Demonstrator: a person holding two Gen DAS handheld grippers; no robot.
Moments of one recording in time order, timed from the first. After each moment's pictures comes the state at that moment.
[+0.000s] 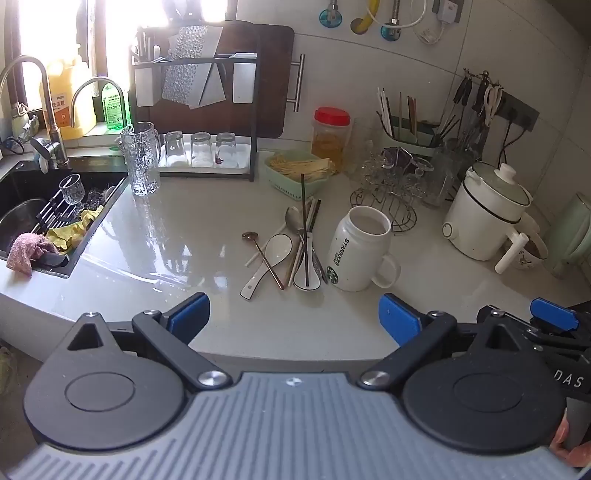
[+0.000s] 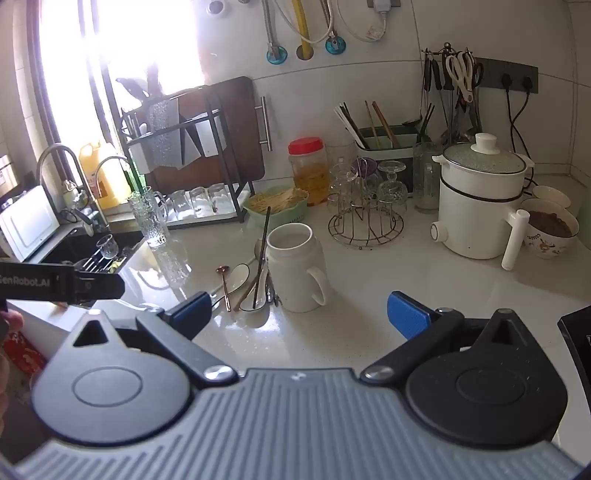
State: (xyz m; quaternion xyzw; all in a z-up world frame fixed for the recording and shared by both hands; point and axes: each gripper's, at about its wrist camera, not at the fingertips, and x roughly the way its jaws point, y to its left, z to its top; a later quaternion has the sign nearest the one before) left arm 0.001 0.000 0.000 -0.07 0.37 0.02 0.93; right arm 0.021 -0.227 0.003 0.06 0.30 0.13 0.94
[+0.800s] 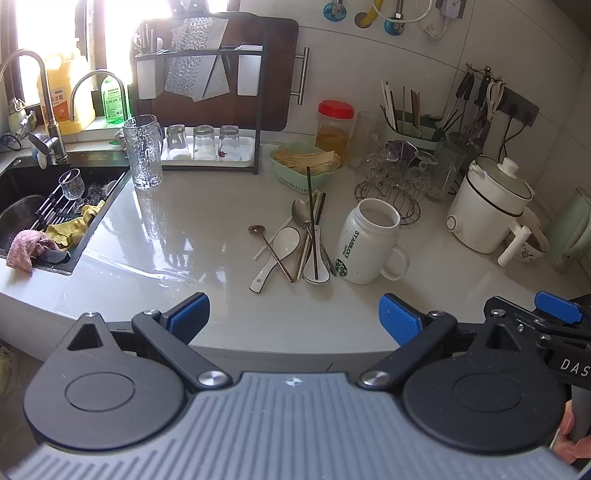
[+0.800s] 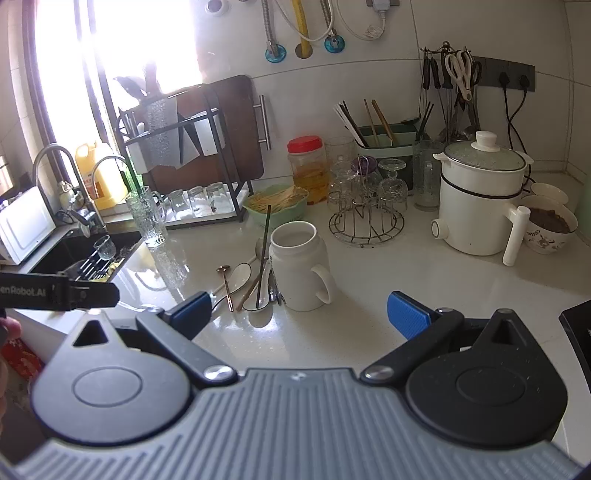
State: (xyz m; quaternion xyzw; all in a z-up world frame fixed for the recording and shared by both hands) left arm 0.002 0.012 -0.007 -0.07 0.37 0.02 0.93; right arm 0.023 -0.220 0.002 0.05 0.30 0.13 0.94
